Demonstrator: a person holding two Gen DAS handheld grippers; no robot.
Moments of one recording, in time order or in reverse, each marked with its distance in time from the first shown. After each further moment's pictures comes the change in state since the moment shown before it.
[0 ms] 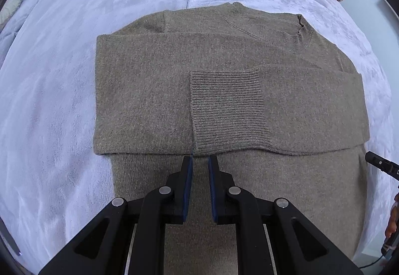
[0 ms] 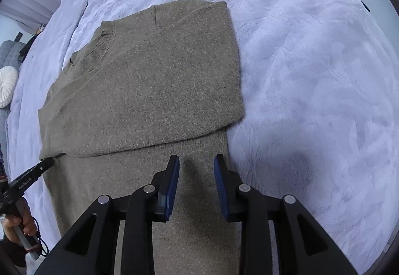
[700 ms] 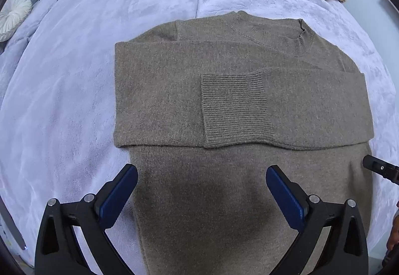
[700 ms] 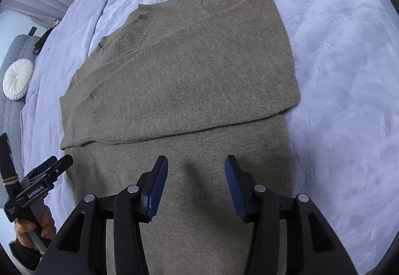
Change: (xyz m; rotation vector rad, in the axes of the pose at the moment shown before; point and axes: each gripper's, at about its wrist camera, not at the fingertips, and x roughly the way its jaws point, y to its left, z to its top) left arm -0.023 0.001 -0.007 -0.005 -0.059 0.065; right arm 0.004 0.044 -0.010 -0.029 0.046 0.101
